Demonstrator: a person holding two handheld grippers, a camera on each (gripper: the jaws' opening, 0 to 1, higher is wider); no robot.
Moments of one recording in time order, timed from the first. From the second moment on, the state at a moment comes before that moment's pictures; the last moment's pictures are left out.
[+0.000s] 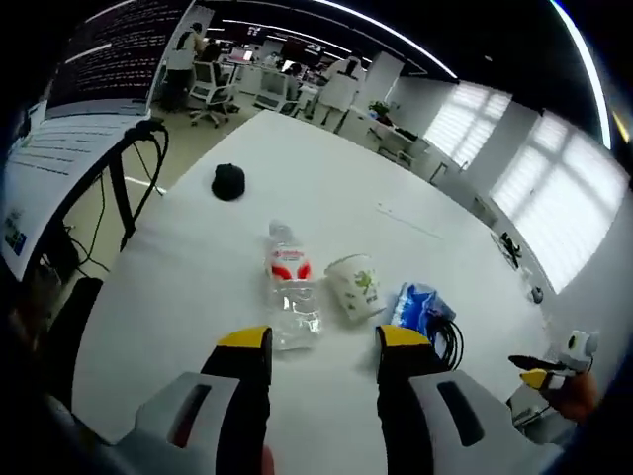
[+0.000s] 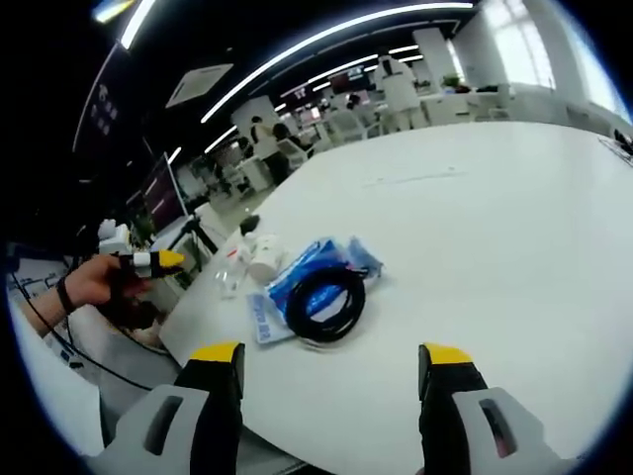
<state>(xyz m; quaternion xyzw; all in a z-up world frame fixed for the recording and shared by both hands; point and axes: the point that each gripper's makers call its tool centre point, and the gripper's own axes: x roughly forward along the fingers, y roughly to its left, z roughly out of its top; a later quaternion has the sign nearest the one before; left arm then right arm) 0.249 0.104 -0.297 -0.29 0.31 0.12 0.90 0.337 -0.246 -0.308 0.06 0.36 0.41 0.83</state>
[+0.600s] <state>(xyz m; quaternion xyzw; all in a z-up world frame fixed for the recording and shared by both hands) 0.288 0.117 -0.335 -0.32 0.34 0.15 0.87 0.332 -0.254 -0.311 0.06 0.37 0.41 0.83</state>
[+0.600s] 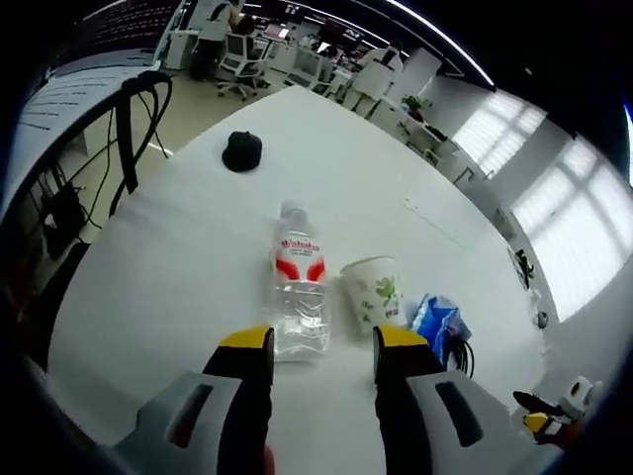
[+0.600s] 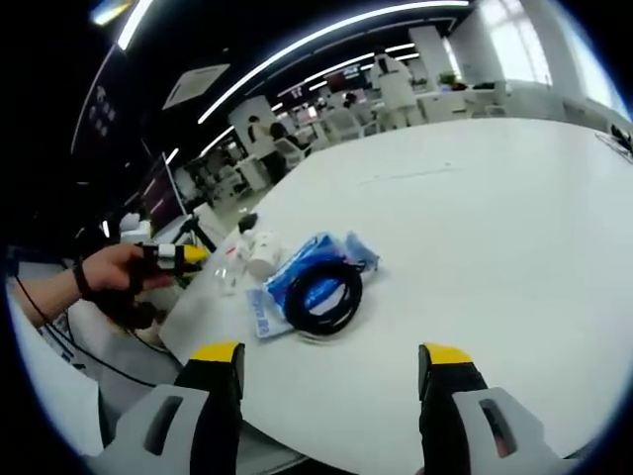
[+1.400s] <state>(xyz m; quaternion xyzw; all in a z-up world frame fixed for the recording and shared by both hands) 0.315 0.123 -0.368 -0.31 0.40 0.15 0.85 0.343 -0.254 -0.304 0.06 0.37 0.41 0.83</state>
